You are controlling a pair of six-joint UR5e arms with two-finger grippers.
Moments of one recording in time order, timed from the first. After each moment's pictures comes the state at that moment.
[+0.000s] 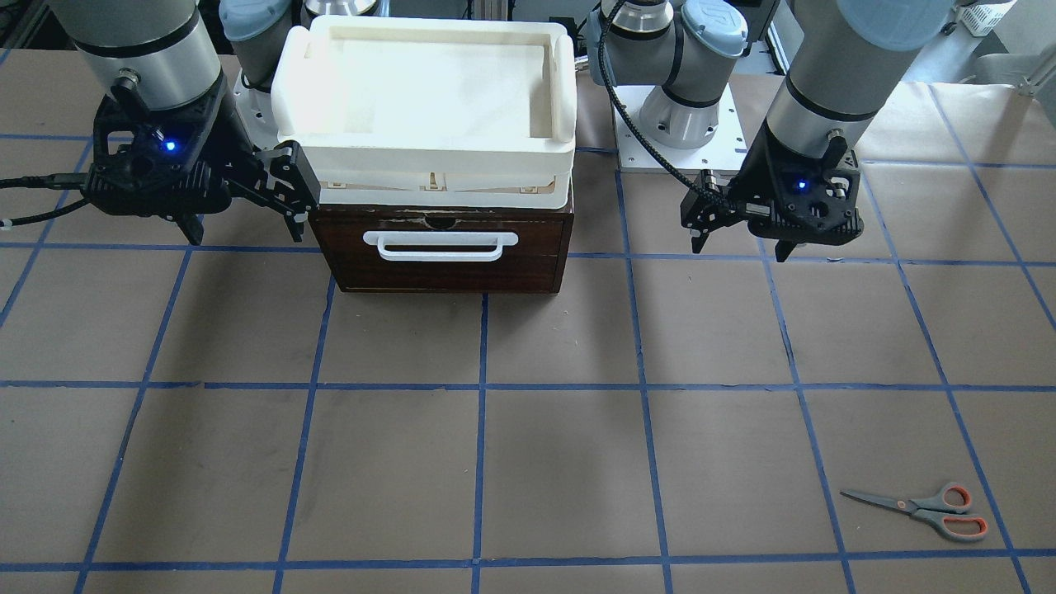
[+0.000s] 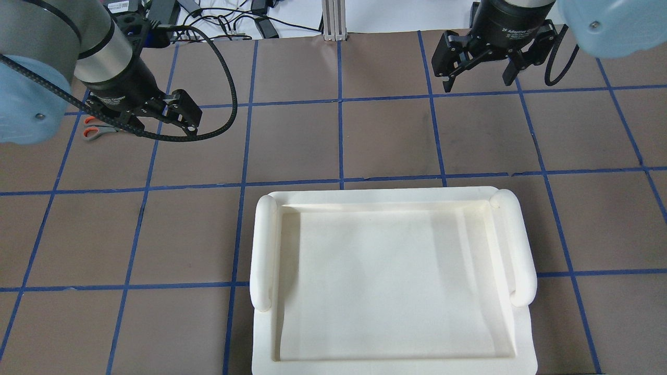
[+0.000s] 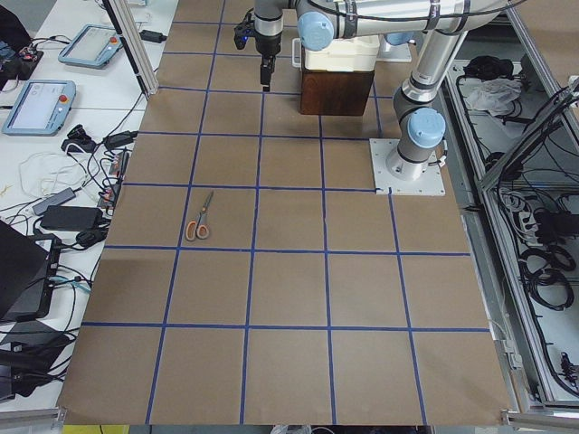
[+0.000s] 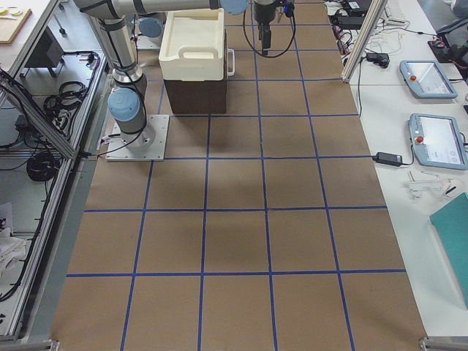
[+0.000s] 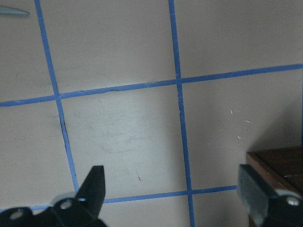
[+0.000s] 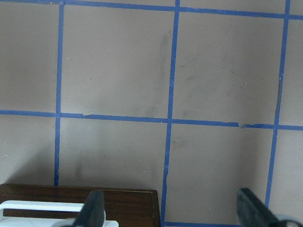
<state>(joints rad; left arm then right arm) -1.51 -1.58 -1.66 -1.44 1.58 0.18 1.62 -1.49 1.45 -1.60 -1.58 -0.02</state>
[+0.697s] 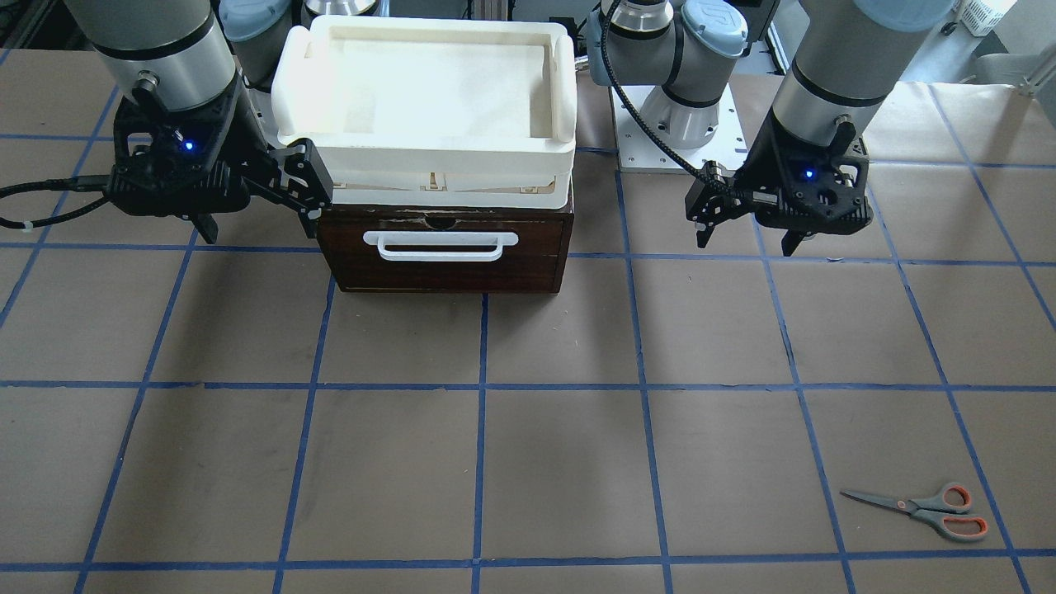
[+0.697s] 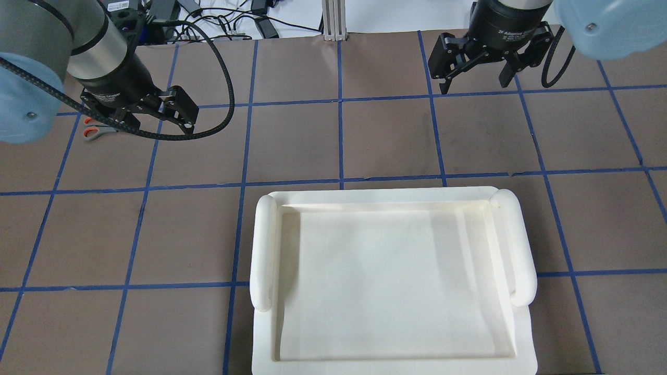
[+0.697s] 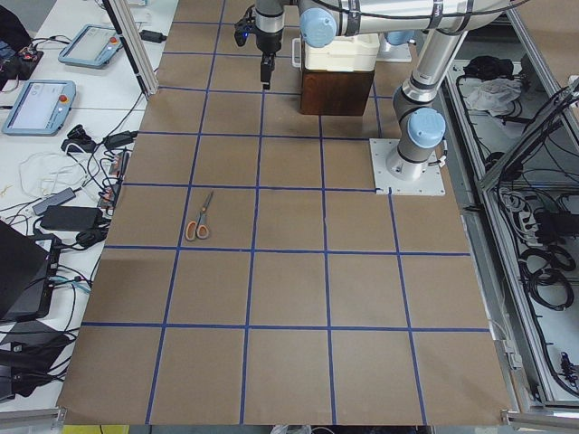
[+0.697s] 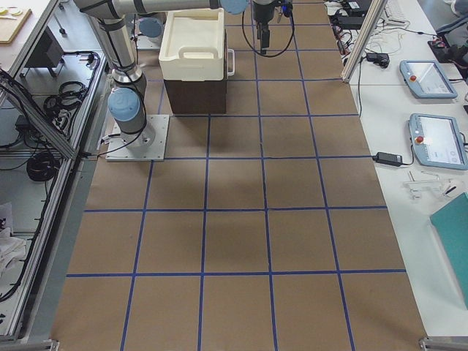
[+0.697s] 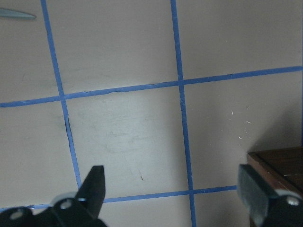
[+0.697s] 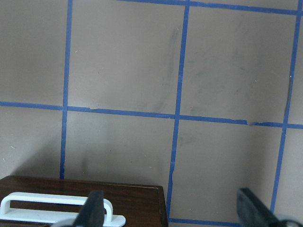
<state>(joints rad) -1.50 -1.56 -1.65 -1.45 1.59 0.18 1.64 -1.49 1.45 -1.59 -1.56 -0.05</state>
